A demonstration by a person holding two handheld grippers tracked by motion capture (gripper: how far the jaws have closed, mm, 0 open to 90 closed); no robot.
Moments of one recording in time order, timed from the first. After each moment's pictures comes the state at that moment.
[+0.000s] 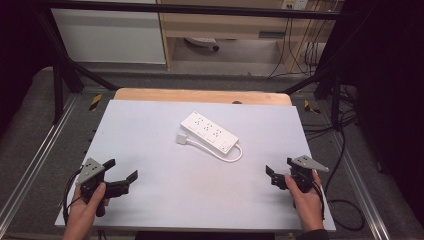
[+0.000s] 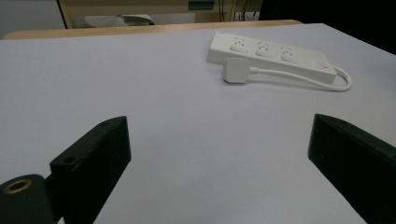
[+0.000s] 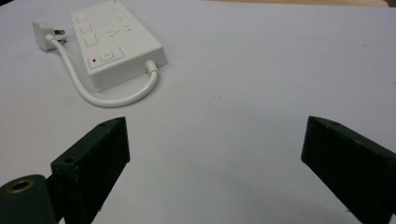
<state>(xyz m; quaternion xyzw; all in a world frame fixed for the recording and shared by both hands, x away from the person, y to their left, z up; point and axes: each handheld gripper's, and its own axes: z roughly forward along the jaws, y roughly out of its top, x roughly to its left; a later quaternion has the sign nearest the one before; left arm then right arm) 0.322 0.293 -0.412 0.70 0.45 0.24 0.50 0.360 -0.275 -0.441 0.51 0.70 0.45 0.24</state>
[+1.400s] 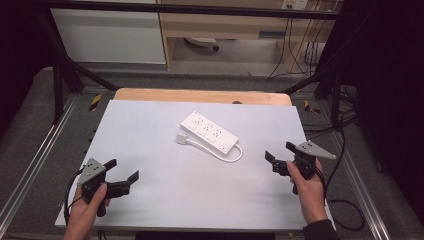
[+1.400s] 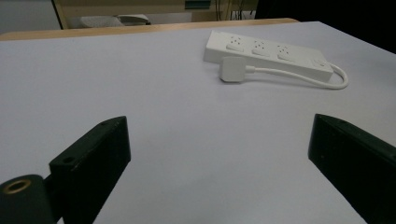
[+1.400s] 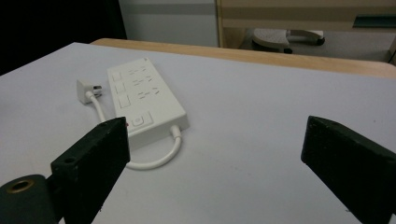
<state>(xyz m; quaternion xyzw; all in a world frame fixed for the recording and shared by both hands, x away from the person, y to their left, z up) 0.322 0.291 -0.413 0.70 0.44 0.24 0.50 0.378 -0.270 -0.394 0.46 0.68 0.51 0.26</state>
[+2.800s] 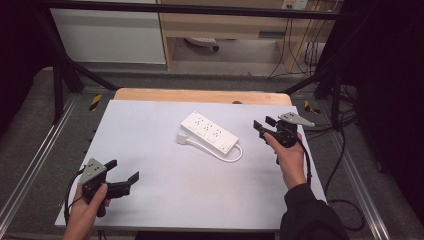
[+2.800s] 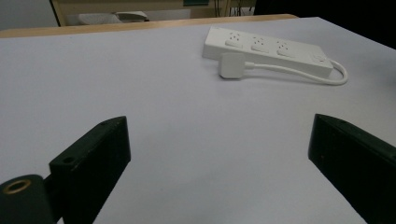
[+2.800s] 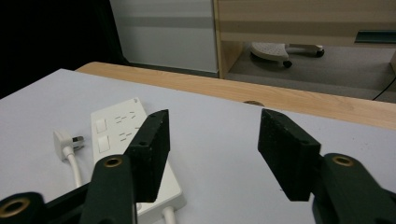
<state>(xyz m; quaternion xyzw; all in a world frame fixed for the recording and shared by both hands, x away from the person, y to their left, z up) 0.322 0.291 -0.414 0.71 0.44 0.24 0.49 0.456 -0.232 -0.370 0.46 0.67 0.52 0.26</state>
